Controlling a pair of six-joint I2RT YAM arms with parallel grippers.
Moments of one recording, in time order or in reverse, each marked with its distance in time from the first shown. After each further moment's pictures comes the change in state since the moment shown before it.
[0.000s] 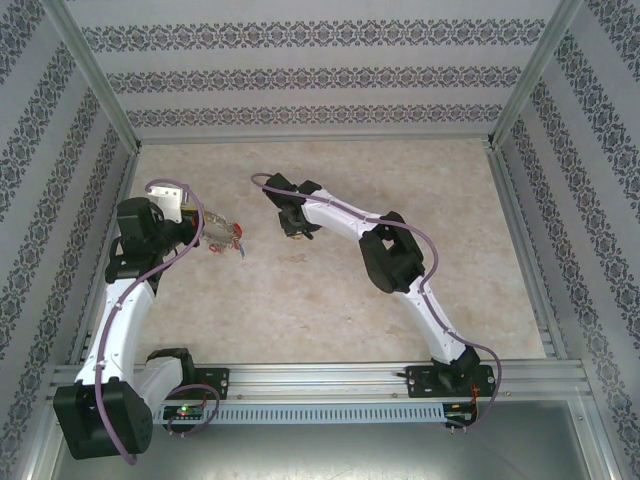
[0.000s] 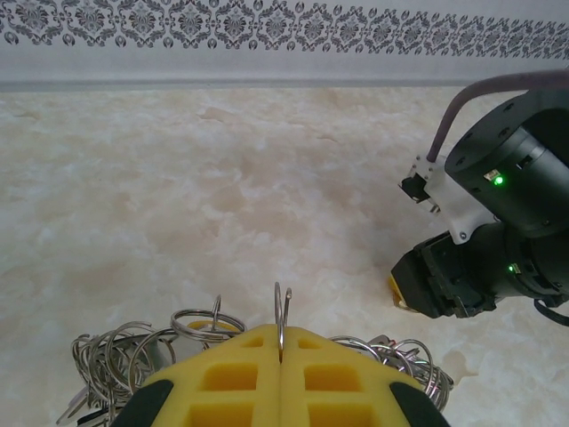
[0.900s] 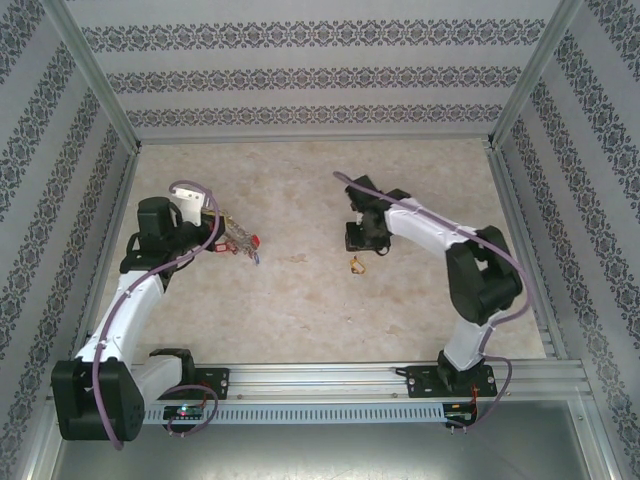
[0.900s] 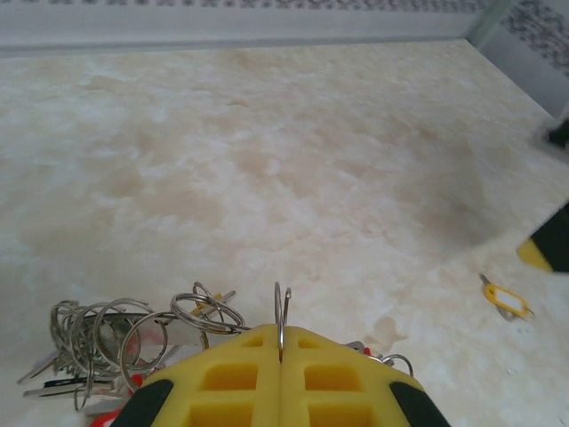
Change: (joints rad) left arm -0.119 0.088 -0.035 0.075 0.116 0.018; right arm -0.280 -0.685 -0.794 0.118 -0.373 -0.179
